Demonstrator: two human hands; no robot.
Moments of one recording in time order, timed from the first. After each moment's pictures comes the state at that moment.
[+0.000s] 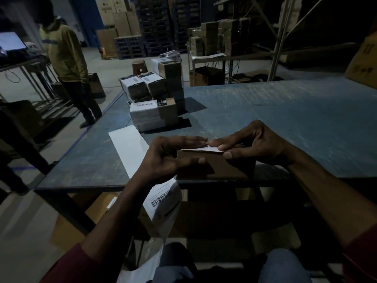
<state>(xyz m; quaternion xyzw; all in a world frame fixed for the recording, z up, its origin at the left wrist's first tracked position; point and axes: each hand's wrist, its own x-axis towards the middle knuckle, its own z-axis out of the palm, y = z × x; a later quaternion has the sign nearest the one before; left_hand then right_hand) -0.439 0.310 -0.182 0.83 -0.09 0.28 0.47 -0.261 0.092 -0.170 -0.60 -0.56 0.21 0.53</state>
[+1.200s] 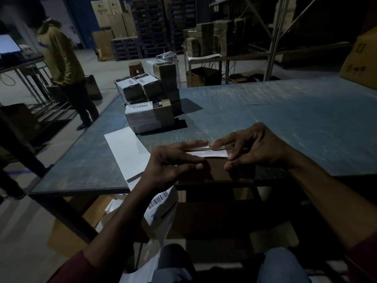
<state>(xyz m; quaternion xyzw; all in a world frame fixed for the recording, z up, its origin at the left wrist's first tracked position) -0.429 0.306 -0.210 0.80 -0.13 0.27 0.52 -0.264 0.079 -0.173 -0.62 -0.58 0.14 0.50</state>
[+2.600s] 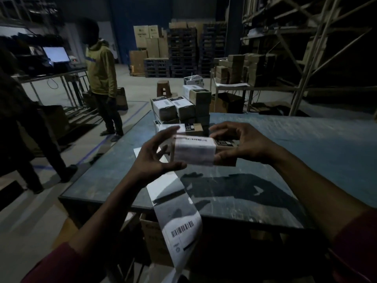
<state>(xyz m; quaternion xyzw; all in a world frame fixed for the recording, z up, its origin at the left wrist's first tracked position) -0.448 0.420 -0.177 0.78 0.04 0.33 0.53 -0.233 0.209 -0.120 -0.72 -0.56 0.13 0.40</state>
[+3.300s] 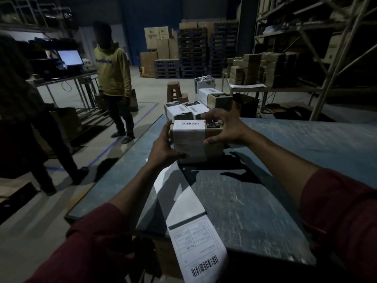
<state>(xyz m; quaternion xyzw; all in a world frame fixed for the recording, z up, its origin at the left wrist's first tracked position) -0.362 0.537 -0.192 0.82 0.22 0.32 0.43 -0.156 0.377 -0.128 -0.73 -0.59 0.02 0.34</state>
